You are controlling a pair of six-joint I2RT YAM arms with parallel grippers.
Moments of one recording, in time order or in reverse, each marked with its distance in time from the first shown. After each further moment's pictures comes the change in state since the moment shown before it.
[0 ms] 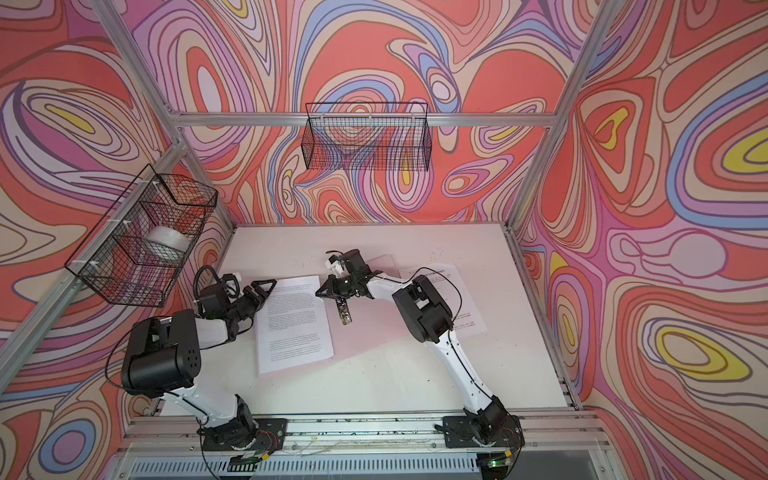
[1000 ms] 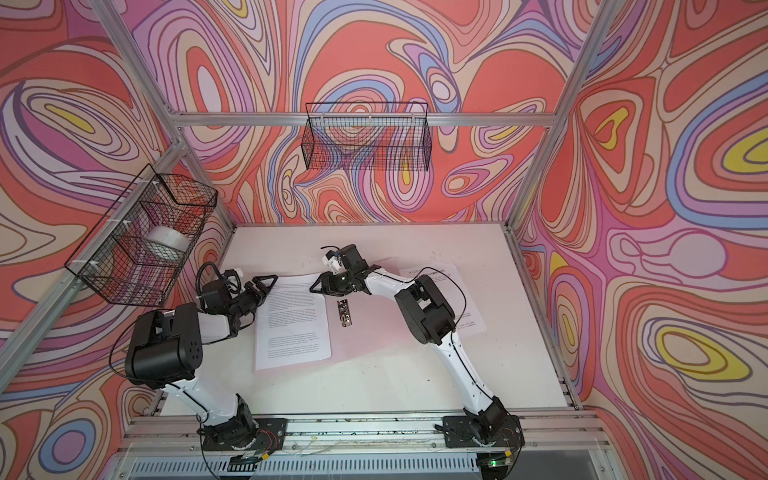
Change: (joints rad) left arm -0.013 0.058 0.048 0.046 0.008 -0.028; right arm 0.007 -0.055 0.043 -0.151 0.078 -0.087
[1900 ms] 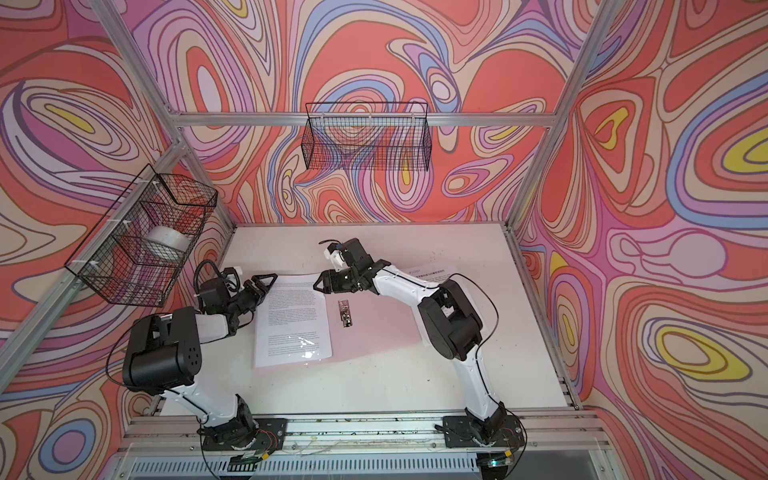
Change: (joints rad) left arm 0.000 -0.056 0.009 -0.061 0.019 0.006; right arm 0.064 -0.367 -0.269 -0.145 0.216 -0.147
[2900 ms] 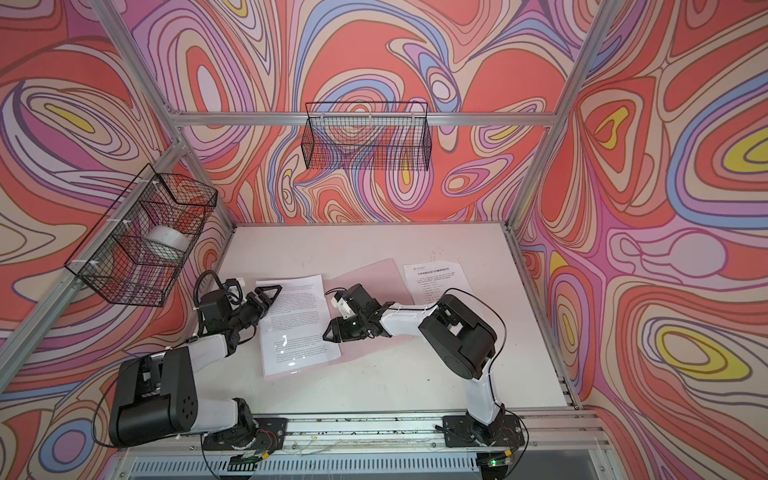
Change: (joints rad) left arm -0.048 -0.293 -0.162 -0.173 -0.063 0.003; right arm 0.118 -0.134 -0.484 0.256 -0.018 0.149
